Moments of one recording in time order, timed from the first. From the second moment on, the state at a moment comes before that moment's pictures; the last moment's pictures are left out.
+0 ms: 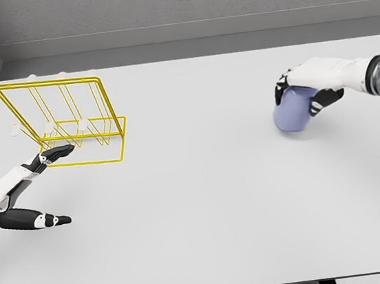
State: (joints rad) left arm 0.14 0.76 -0.05 -1.64 0.46 -0.57 -0.61; right arm -0.79 -0.93 0.82 -1.65 0.24 -0.09 0.61
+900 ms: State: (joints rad) left arm 0.14 0.76 -0.05 -1.64 0.46 -0.57 -0.61; right arm -0.81 -0.76 0.83 -1.75 0.24 -0.33 0.61
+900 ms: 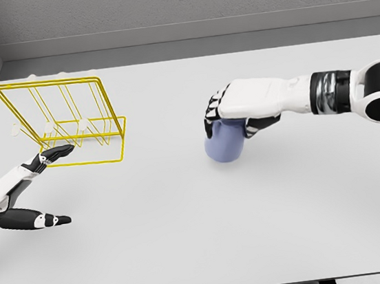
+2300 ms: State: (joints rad) left arm 0.14 0.76 -0.05 -1.64 0.46 -0.57 -0.61; right arm -0.89 -0.40 0.87 -1.75 0.24 -0.44 0.61
